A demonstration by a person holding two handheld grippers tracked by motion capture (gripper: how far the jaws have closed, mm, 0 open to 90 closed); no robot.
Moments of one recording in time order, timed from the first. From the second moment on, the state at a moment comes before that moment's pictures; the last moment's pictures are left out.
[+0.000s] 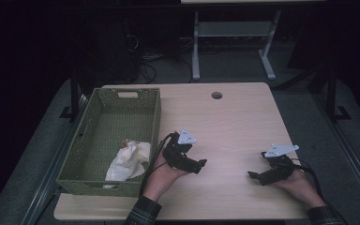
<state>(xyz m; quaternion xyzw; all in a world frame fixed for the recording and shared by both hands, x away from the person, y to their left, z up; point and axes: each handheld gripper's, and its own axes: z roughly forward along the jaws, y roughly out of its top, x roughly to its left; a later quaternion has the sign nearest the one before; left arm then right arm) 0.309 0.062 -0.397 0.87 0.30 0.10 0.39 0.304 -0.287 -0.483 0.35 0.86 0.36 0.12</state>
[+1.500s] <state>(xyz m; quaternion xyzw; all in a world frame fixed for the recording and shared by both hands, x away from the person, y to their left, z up) 0.324 0.118 -0.349 0.86 0.31 0.11 0.39 0.304 -0.288 -0.483 0.35 0.86 0.36 0.12</state>
